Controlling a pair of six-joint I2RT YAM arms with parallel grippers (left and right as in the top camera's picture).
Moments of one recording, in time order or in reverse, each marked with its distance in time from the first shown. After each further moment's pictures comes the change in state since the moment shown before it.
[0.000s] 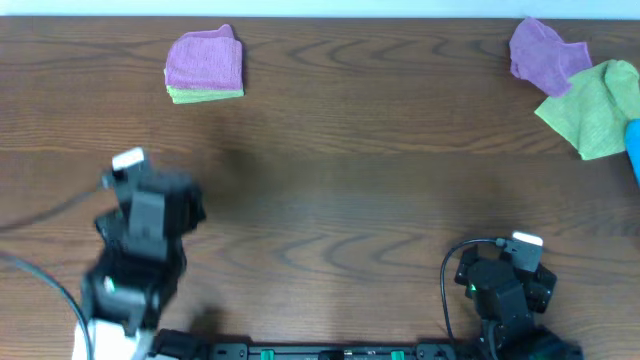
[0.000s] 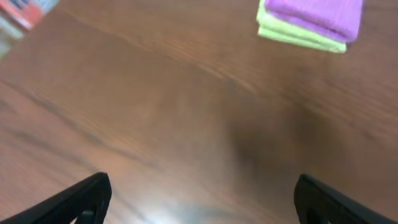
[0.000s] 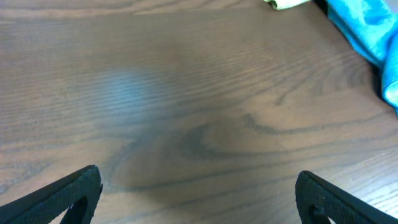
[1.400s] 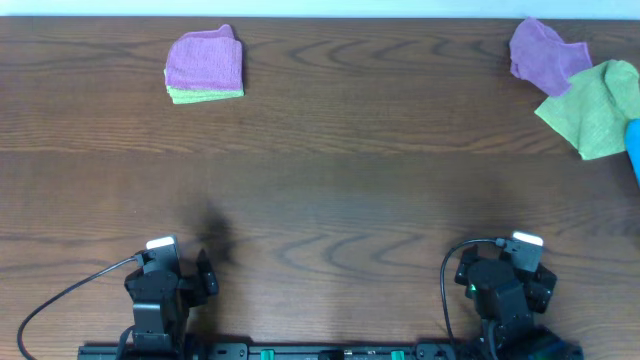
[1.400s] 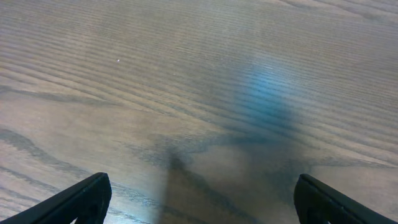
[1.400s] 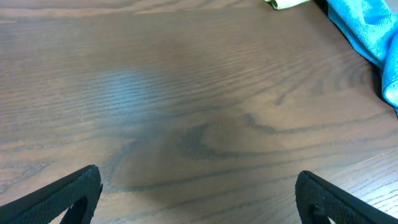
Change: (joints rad) left arm 0.169 -0.747 -0.584 -0.008 0.332 0.275; right arm 0.000 0.000 0.000 0.000 0.000 0.000
